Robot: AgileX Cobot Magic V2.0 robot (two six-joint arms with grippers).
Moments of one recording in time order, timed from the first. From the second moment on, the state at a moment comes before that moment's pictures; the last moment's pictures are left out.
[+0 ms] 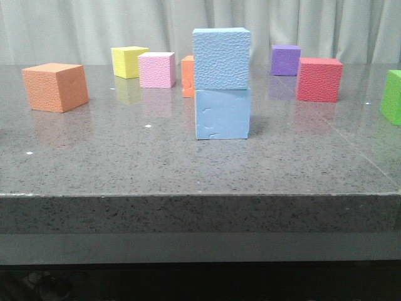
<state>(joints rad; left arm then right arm) -0.06 0.00 0.01 -0.01 0.08 -0.07 0.30 0.89 -0.90 0.11 0.83 -0.02</state>
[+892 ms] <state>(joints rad) -0.06 0.00 0.01 -0.01 0.08 -0.07 -0.03 -0.01 0.03 0.09 0.07 -0.09</state>
